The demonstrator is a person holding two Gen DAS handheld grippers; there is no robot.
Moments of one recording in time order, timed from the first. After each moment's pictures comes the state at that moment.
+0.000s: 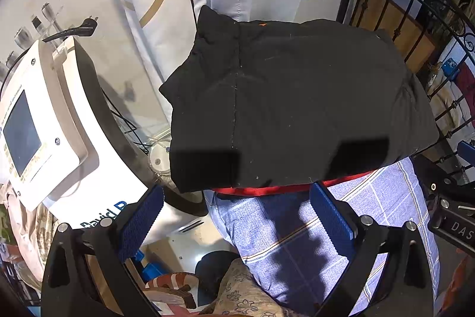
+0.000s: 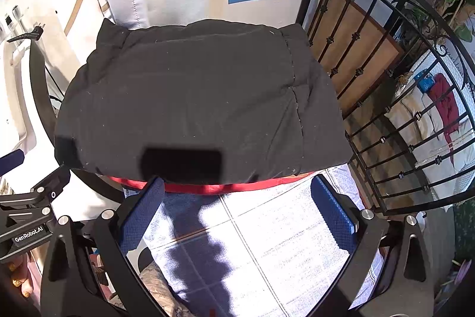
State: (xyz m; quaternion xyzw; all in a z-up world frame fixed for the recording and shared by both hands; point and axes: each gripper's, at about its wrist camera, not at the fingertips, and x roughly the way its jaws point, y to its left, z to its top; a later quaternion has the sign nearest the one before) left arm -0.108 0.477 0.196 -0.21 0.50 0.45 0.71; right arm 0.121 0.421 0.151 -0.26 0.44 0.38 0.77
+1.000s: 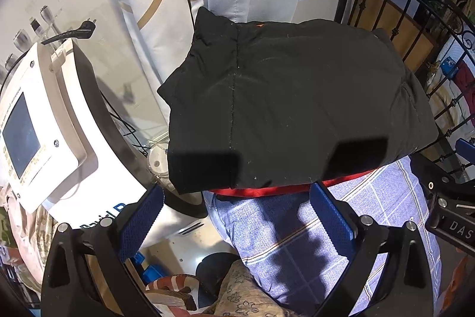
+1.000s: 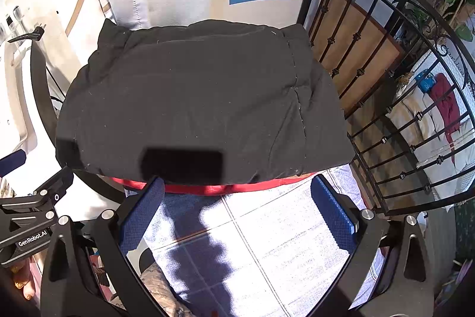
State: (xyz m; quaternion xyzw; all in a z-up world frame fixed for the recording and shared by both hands) left arm -0.109 0.471 0.196 -0.21 0.49 0.44 0.72; right arm 0.120 0.421 0.152 -0.26 0.44 0.38 0.77
